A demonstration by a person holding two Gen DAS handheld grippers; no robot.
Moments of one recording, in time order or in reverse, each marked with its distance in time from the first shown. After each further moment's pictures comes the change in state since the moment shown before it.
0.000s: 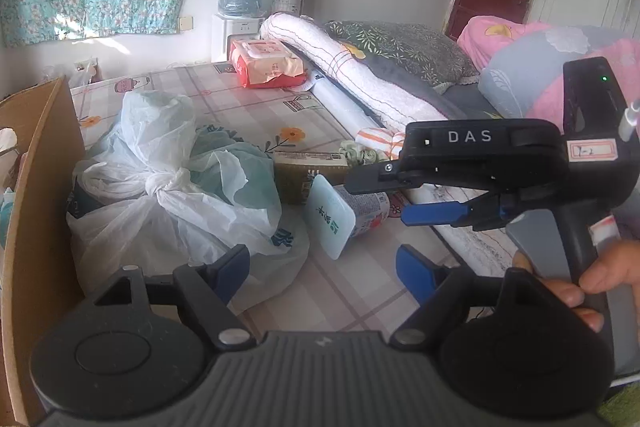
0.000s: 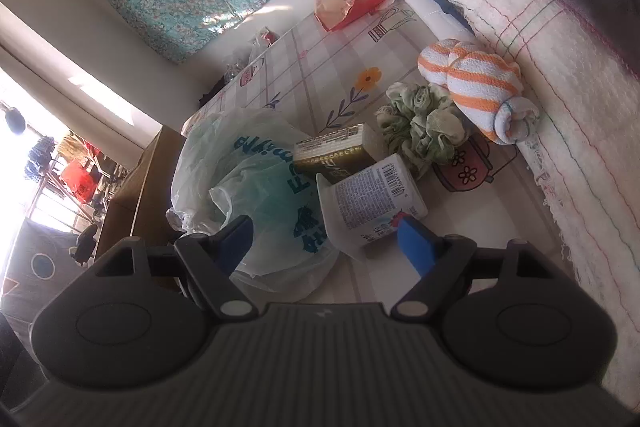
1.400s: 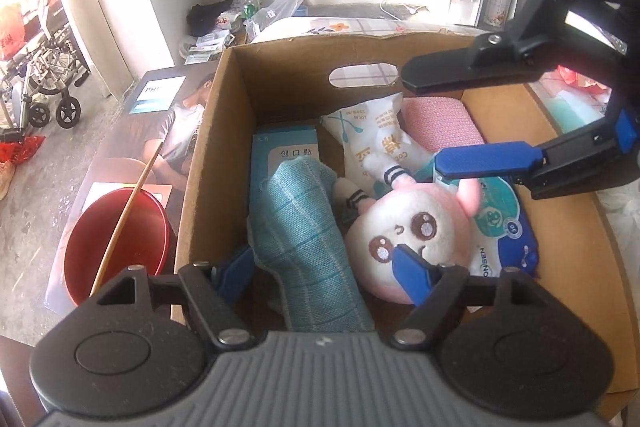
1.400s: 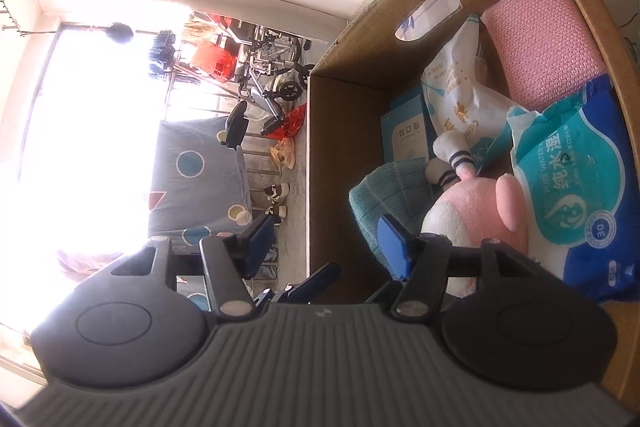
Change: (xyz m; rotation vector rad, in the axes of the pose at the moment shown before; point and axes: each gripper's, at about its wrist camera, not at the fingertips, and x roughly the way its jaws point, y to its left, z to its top) left arm -0.128 0.300 0.021 -0.253 0.210 0.463; right arm 0.197 0.328 -0.009 0.112 0.510 0.503
